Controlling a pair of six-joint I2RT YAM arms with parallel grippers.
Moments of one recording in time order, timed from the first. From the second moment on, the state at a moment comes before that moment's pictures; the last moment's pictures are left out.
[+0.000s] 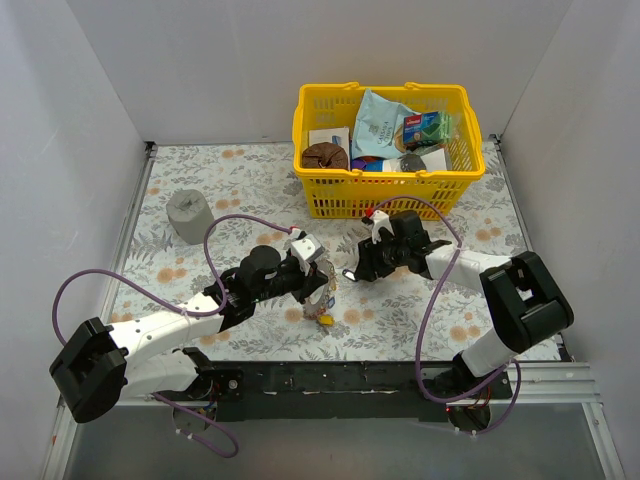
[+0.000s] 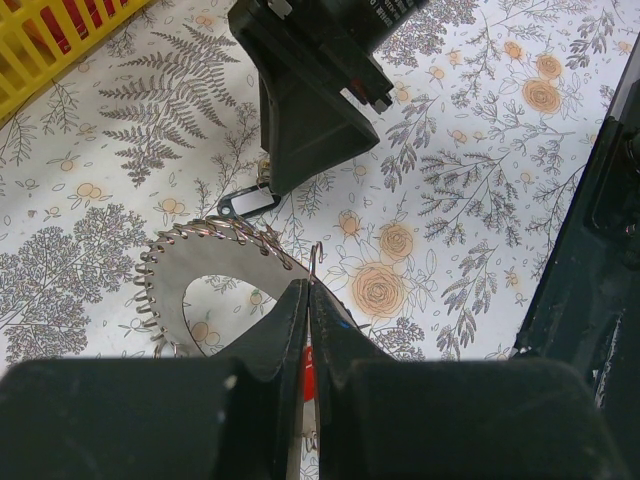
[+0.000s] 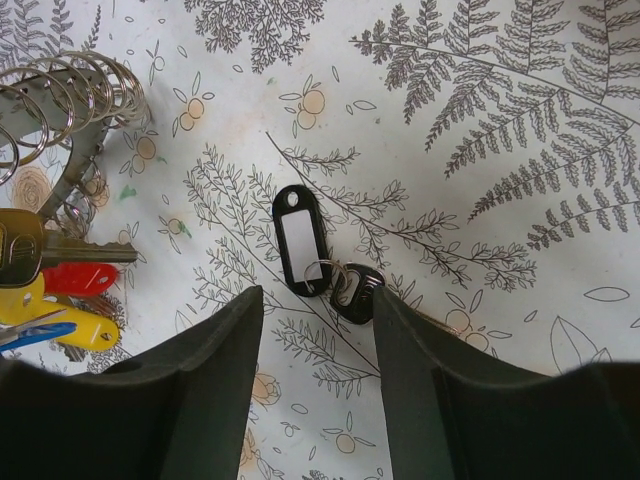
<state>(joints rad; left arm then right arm) -0.85 1.11 0.55 0.22 0.22 -0.09 0.49 1.55 0.73 0.00 -0.47 0.08</state>
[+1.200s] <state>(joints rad) -0.85 1.11 0.55 0.22 0.21 -0.10 0.63 1.51 0.77 -0.13 -0.12 0.06</state>
